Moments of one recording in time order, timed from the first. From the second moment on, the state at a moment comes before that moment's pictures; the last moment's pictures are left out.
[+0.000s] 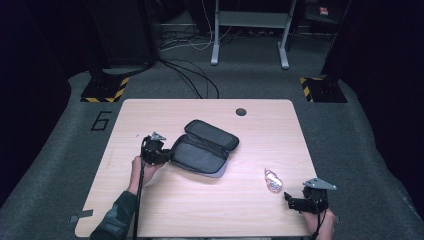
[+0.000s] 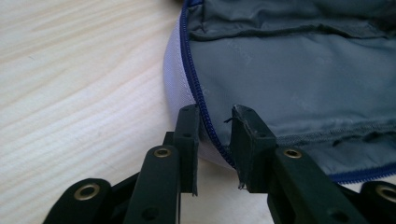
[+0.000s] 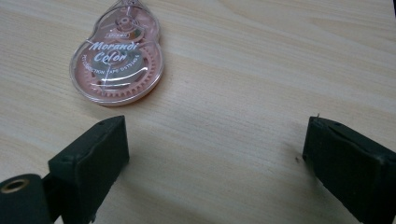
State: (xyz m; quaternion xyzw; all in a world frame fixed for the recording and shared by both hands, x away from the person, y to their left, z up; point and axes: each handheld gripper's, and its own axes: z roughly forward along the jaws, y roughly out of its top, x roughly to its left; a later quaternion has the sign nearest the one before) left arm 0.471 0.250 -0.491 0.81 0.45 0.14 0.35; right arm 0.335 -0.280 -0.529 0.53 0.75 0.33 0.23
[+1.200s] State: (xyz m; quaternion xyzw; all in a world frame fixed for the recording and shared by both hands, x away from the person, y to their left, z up) left arm 0.420 0.201 -0.501 0.81 0.42 0.09 0.39; right arm 0.335 -0.280 -0.529 0.53 0.75 0.33 0.23
